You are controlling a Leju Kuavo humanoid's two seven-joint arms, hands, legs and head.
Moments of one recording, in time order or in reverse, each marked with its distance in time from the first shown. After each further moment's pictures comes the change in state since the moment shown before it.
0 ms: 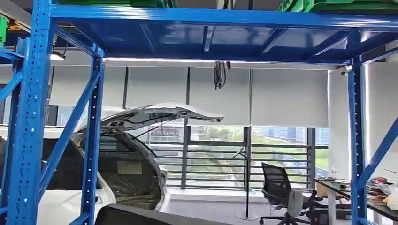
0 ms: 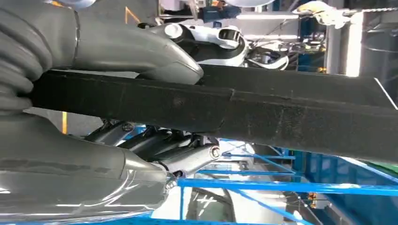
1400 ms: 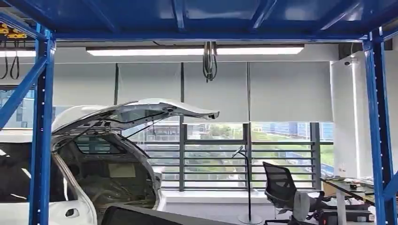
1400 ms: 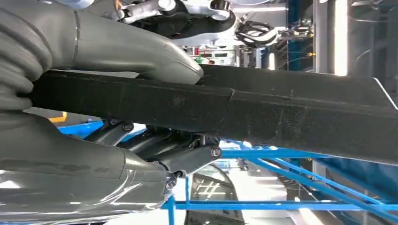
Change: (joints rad) left arm 0.001 -0.023 -0.061 0.003 0.089 0.007 -0.003; right arm 0.010 -0.015 0.002 -0.014 -0.040 -0.009 0.021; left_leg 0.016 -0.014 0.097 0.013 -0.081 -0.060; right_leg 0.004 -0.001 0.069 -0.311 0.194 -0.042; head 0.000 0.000
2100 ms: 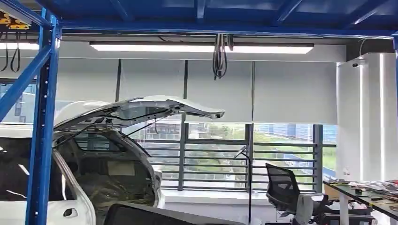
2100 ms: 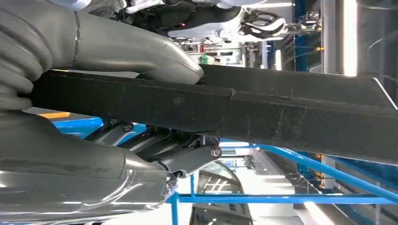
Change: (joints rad) left arm -0.001 -0.003 -0.024 0.000 0.061 0.010 0.003; right arm 0.001 -0.001 -0.004 -0.005 -0.011 0.000 0.006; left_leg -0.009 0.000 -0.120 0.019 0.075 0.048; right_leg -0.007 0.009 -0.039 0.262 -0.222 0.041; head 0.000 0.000
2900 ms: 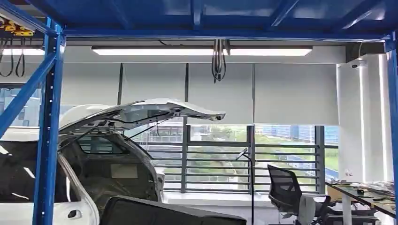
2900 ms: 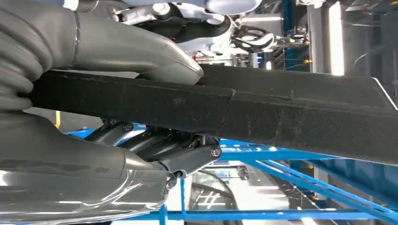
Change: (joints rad) left arm -0.019 -0.032 -0.056 0.000 0.056 -0.007 -0.016; right arm -0.008 0.019 -0.003 -0.007 -0.036 0.018 0.031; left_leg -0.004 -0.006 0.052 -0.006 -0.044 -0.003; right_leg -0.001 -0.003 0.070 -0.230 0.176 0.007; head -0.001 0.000
